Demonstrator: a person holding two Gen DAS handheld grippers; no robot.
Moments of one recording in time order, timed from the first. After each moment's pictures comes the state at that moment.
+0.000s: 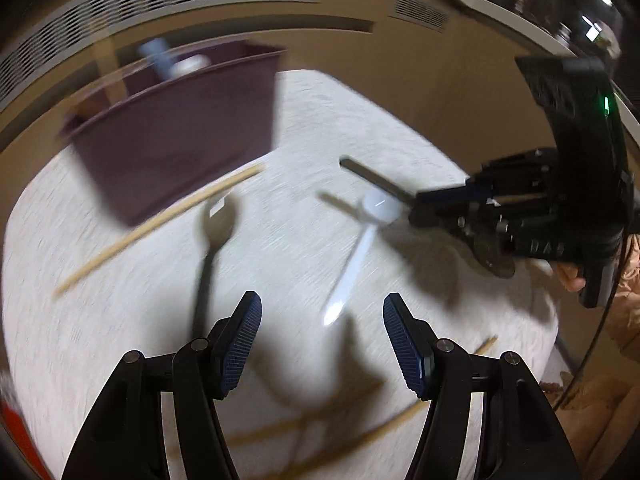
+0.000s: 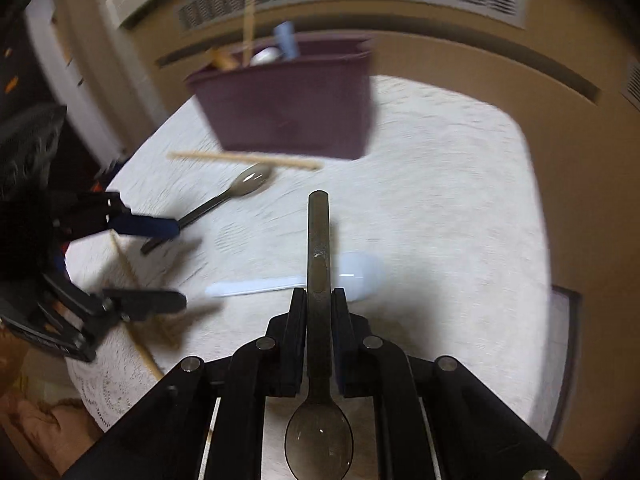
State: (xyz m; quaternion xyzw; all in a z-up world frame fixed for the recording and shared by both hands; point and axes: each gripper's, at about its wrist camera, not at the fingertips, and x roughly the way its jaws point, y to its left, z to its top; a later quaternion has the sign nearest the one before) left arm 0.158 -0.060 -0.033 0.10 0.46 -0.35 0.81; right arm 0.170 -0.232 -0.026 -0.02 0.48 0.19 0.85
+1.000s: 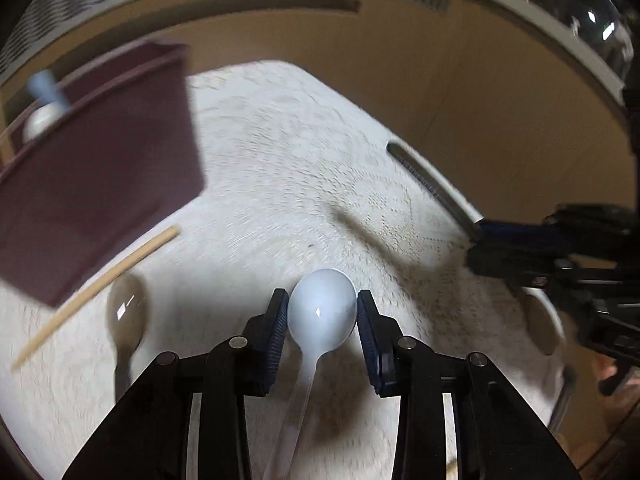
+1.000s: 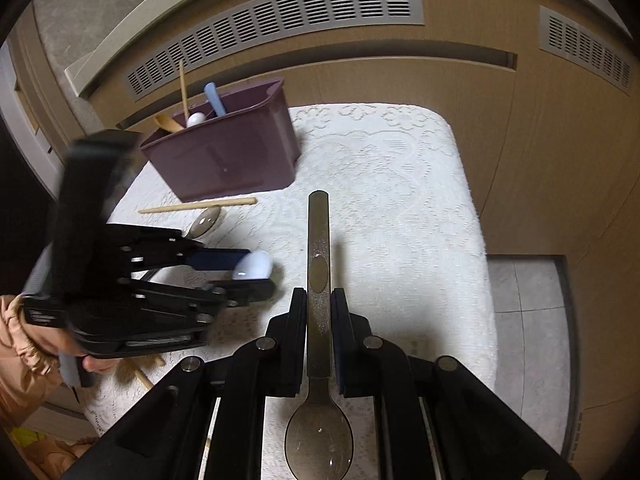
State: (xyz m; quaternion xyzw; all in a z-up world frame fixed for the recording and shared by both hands) left arm 0.196 -0.124 -0.044 0.09 0.48 -0.34 0.81; right arm 0.159 -0.268 -0.016 0.05 0.45 0.12 0.88
